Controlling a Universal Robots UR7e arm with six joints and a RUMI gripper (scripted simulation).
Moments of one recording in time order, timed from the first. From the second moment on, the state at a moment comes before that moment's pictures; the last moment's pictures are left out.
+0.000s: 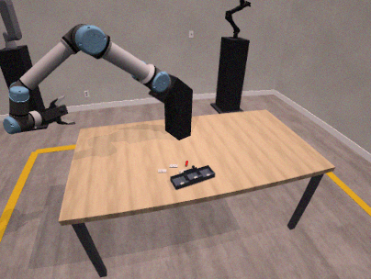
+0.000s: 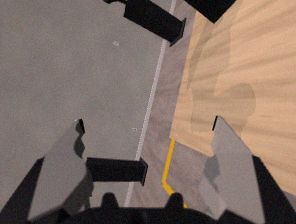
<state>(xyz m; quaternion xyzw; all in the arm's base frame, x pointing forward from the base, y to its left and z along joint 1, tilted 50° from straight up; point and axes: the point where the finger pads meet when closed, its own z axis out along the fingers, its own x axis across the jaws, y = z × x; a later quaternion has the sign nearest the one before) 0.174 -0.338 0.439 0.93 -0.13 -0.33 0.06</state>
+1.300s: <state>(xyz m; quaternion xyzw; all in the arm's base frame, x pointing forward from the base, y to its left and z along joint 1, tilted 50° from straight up) 0.228 -0.422 0.354 0.93 -0.13 -0.33 0.06</state>
